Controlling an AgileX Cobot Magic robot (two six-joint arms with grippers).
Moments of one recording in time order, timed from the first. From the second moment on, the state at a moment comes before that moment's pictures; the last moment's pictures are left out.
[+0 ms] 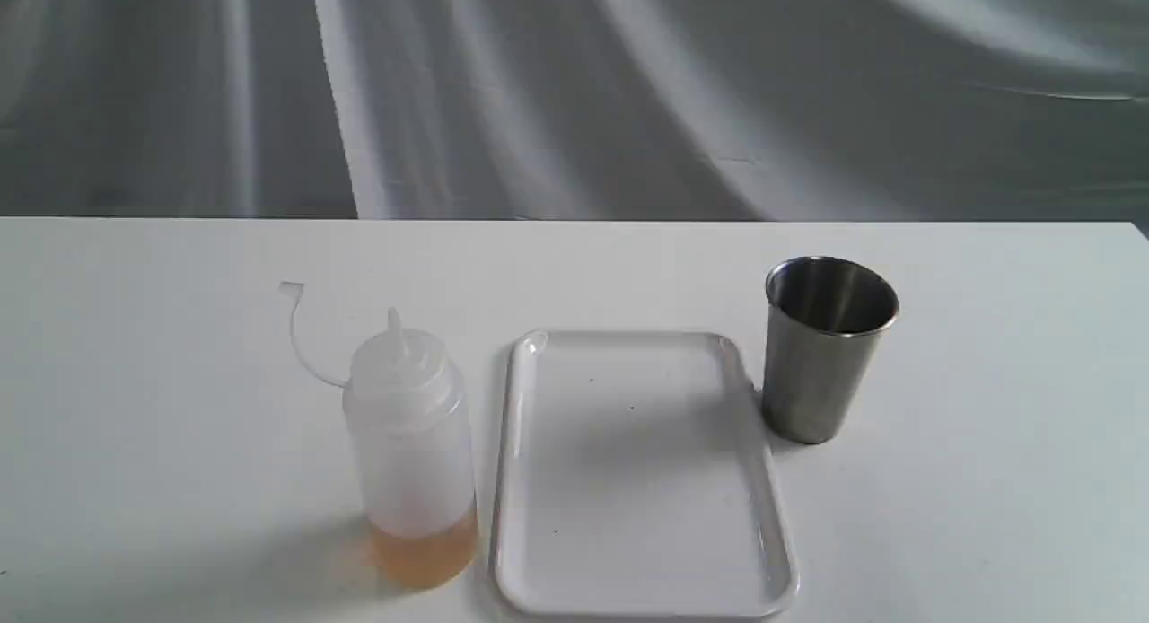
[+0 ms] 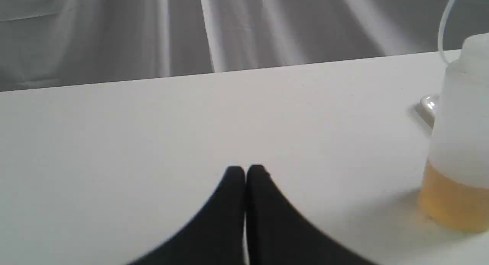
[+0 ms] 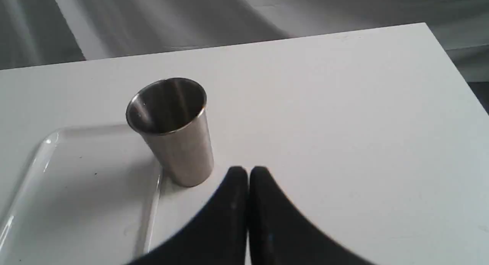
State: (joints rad) left arm -0.02 0.00 0.00 0.03 0.29 0.04; right arm -0.07 0.67 -0.61 -0.13 0.50 0.27
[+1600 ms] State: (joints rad) left arm -0.02 0.00 0.00 0.03 0.29 0.04; right arm 0.61 1.77 -0.79 -0.19 -0.39 0.11
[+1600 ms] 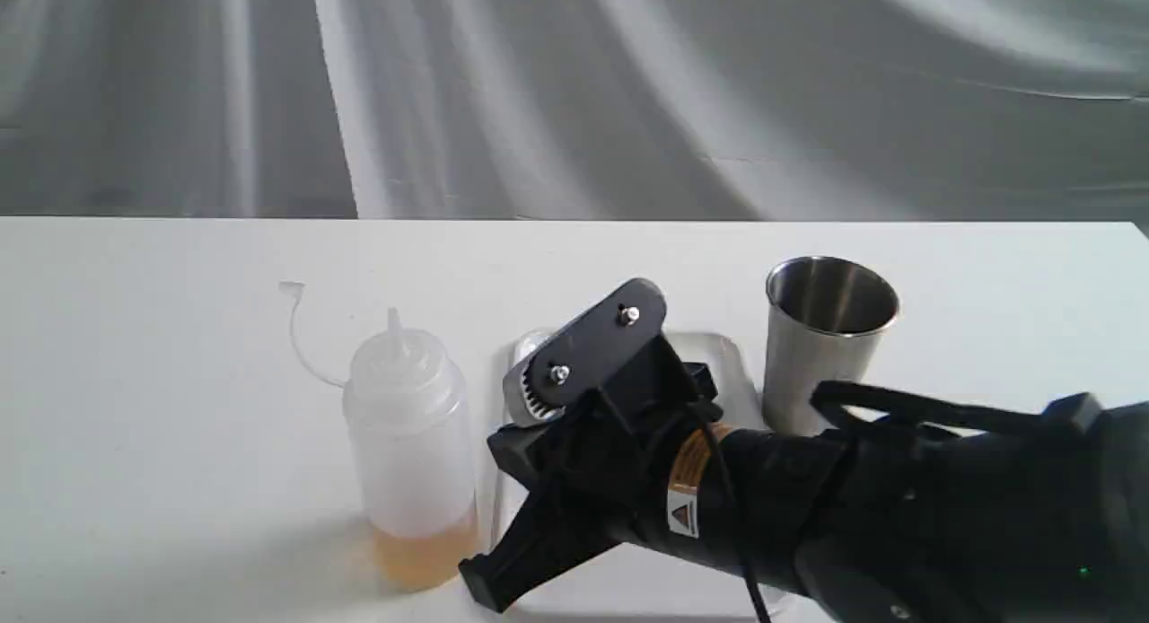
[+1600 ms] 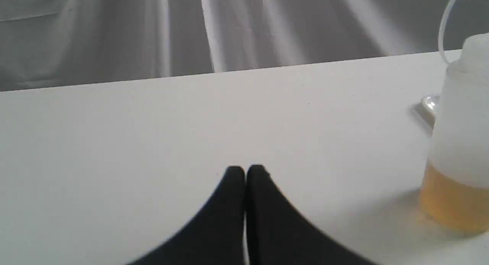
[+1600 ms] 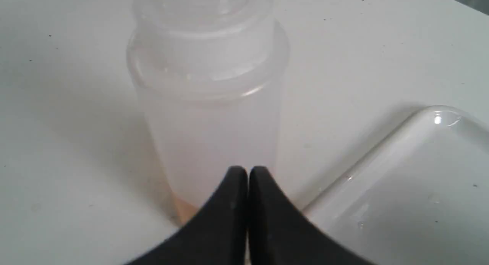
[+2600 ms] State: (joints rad) left arm -0.02 0.00 0.00 0.03 0.29 0.04; right arm 0.61 1.81 -0.79 -0.19 -0.44 0.15
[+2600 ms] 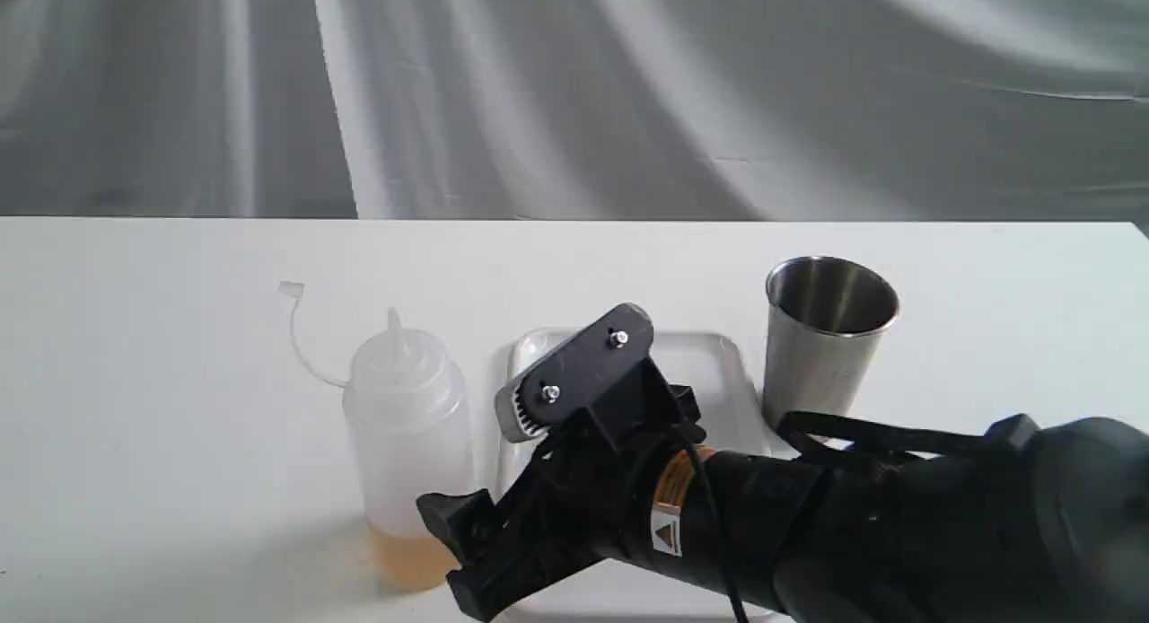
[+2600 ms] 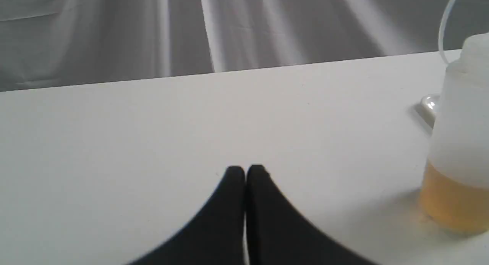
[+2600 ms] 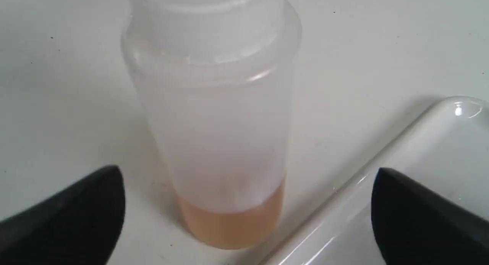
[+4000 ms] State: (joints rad) left arm -0.02 0.00 0.00 0.03 0.29 0.04; right arm 0.61 2.05 -1.07 -0.22 -0.46 0.15
